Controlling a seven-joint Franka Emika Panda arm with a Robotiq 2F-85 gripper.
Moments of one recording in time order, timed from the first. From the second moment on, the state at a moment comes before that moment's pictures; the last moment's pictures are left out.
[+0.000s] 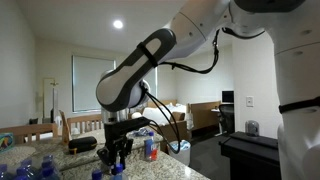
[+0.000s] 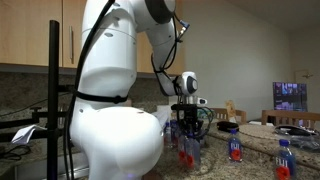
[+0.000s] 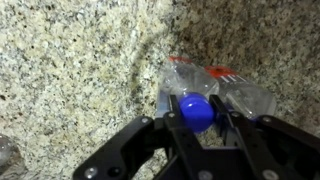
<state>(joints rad) 0.18 0.03 0.19 -2.25 -0.05 2.25 0.26</state>
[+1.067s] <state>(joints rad) 0.19 0.00 0.20 -2.29 -0.05 2.25 0.38</state>
